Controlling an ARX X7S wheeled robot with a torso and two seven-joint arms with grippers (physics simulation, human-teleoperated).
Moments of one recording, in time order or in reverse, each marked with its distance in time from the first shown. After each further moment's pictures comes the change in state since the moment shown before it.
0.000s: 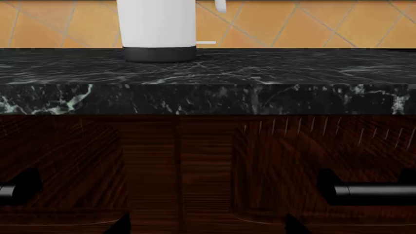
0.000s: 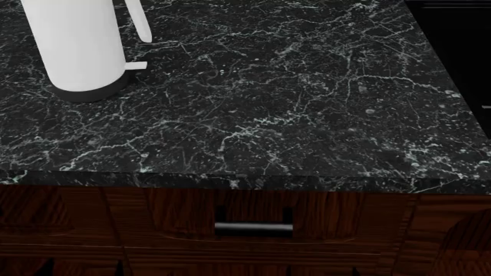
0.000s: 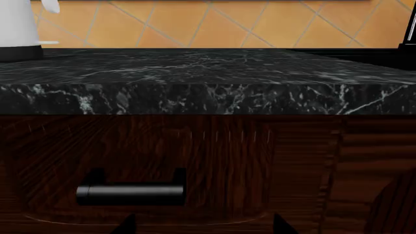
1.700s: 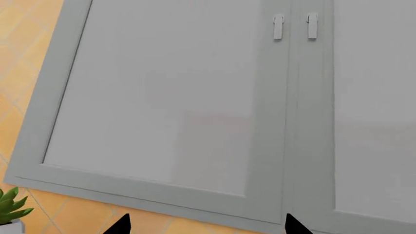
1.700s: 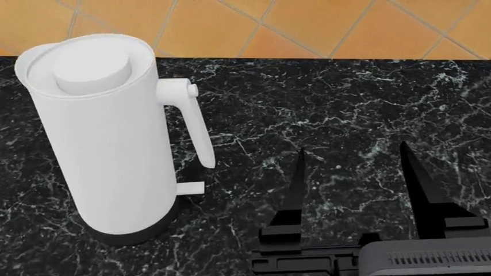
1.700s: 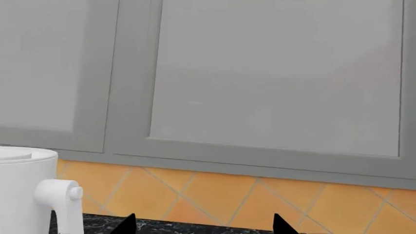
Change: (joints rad) left arm -0.229 -0.211 -0.187 0.682 -0.255 -0.326 -0.245; right arm 0.170 0.184 -0.049 -0.904 0.129 0.652 0.117
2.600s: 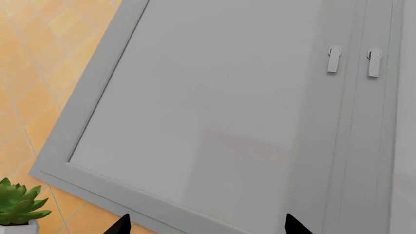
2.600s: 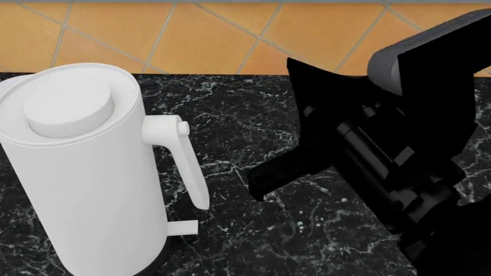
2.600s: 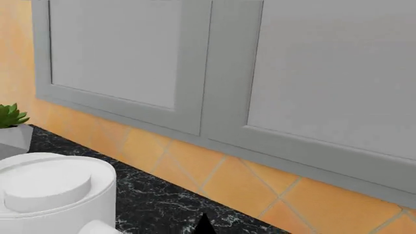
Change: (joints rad) left arm -0.032 -0.060 -0.266 0.119 -0.277 -0.116 -0.081; right arm 0.718 0.131 0.245 0.213 0.561 0.751 -0.338
